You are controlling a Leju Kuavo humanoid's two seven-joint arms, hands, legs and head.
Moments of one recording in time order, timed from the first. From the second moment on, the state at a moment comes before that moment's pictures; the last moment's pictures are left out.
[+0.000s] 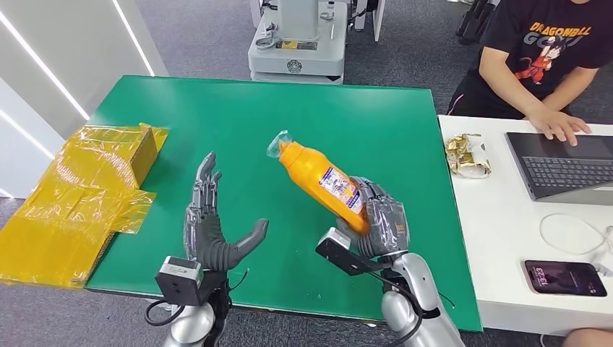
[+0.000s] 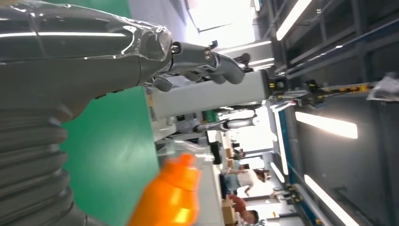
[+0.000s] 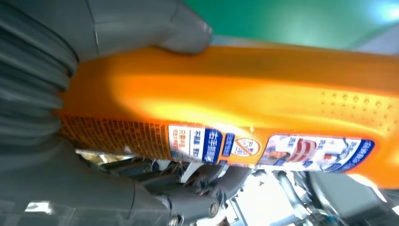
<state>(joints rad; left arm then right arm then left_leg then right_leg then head) 0.01 -0.23 -0.35 -1.65 -0.23 0.26 -0.58 -0.31 0.01 0.40 -1.14 0.95 -0.38 -0.13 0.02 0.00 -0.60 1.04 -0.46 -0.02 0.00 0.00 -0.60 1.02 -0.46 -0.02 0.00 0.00</state>
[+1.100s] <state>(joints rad) -0.02 -0.18 -0.37 -1.59 -0.09 0.24 -0.51 -0.33 0.06 0.54 -1.11 0.89 -0.40 -0.33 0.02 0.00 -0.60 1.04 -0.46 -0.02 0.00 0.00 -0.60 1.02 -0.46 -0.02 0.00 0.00</state>
